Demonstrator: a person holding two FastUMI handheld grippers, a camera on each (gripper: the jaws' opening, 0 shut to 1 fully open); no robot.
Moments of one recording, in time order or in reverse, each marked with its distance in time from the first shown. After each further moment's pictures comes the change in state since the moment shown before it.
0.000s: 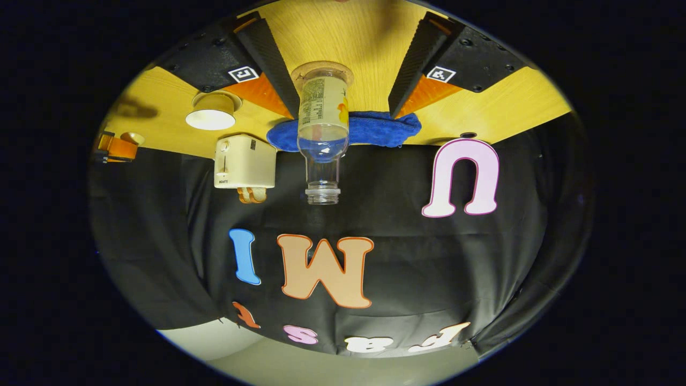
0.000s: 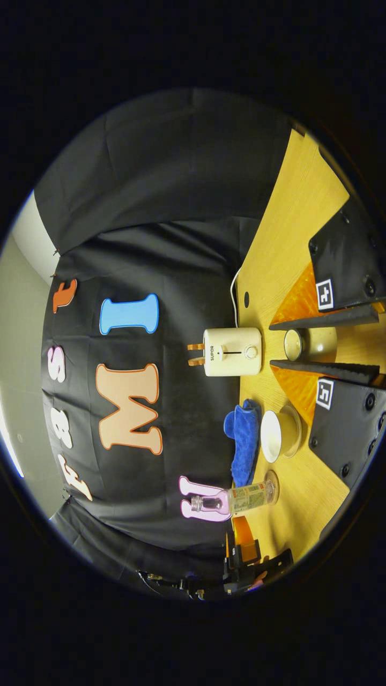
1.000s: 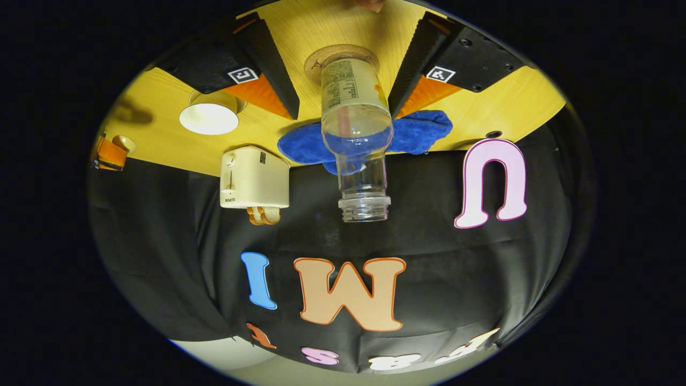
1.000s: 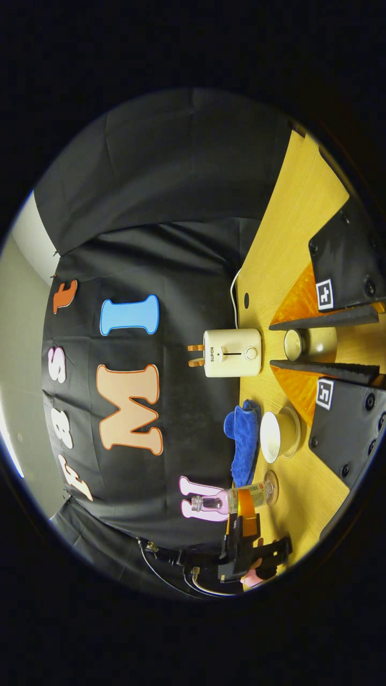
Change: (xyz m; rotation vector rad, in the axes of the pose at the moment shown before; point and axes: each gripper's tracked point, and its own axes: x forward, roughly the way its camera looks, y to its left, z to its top) left arm 0.048 -0.034 -0.013 0.039 0.125 -0.077; right arm -0.005 -0.005 0.001 0.001 -0.001 0.003
